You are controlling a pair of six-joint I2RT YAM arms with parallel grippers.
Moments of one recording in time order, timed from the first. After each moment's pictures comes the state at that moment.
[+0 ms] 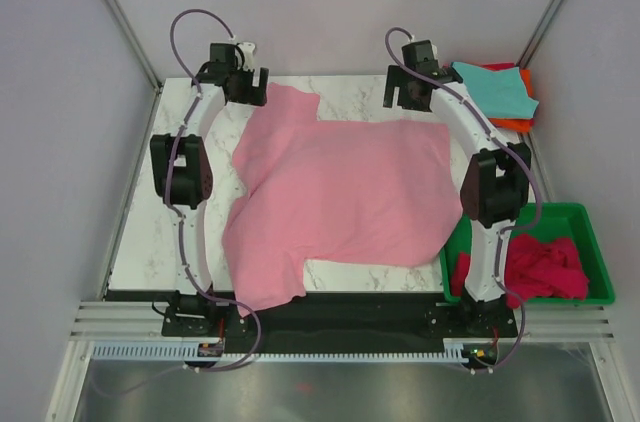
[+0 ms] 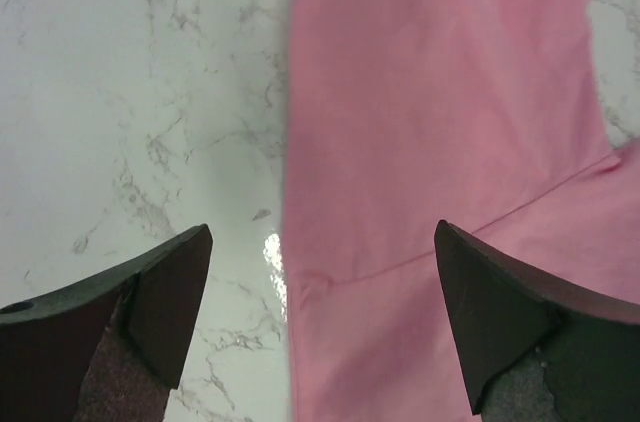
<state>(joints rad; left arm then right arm) -0.08 2.29 2.08 -0.48 0.18 0.14 0.25 2.10 1.95 -0.72 0.24 0.33</state>
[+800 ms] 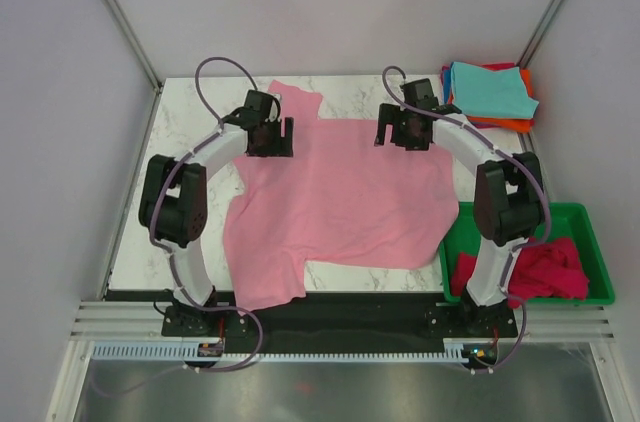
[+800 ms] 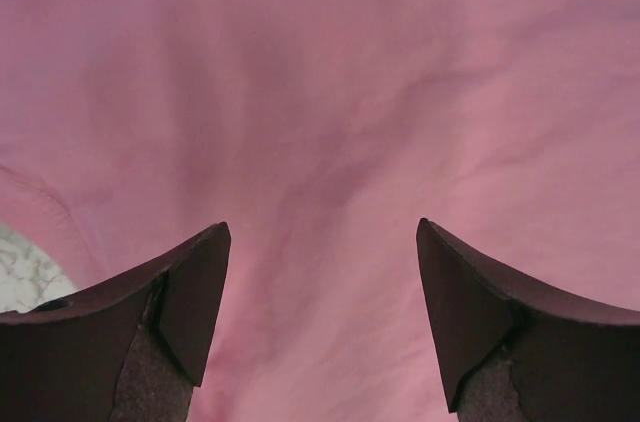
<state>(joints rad) -0.30 1.86 1.39 -0.44 0.04 -0.21 0.27 1.88 1.47 -0.51 -0.05 0.37</state>
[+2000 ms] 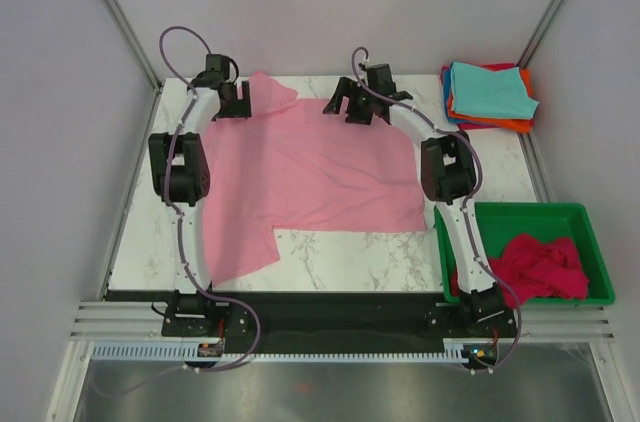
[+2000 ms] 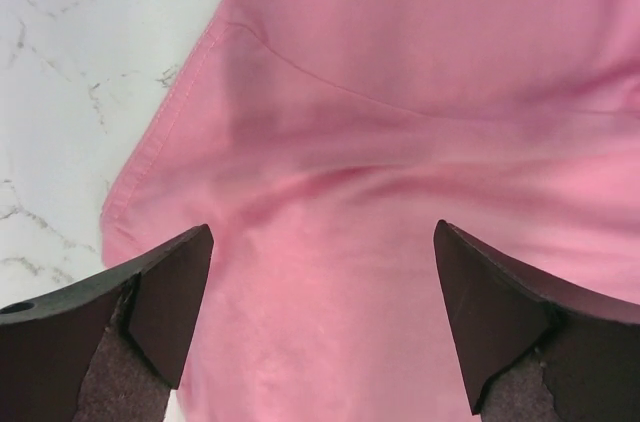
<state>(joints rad) -0.03 2.37 2.07 -0.63 -0.12 -0.08 0.33 2.58 2.21 -0.29 -0.39 0.58</state>
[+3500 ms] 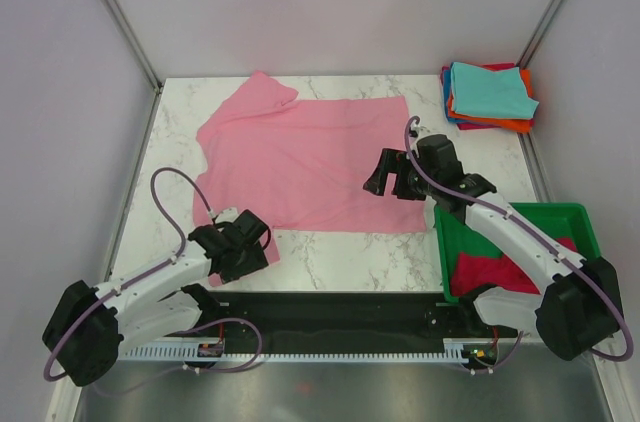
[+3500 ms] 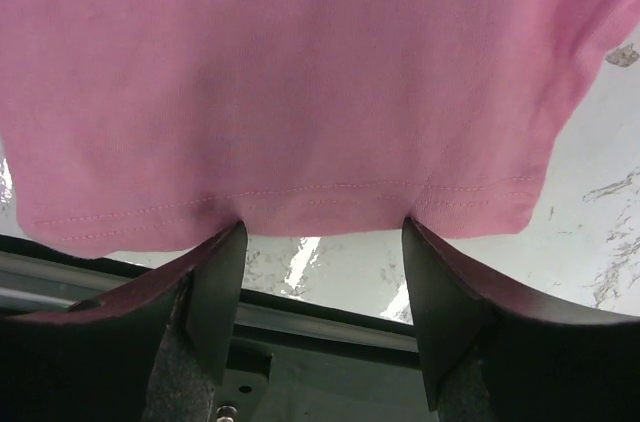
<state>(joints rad) -0.70 0.98 0.47 -0.82 -0.26 -1.07 0.45 1.20 0.86 -0.33 -0.20 0.57</state>
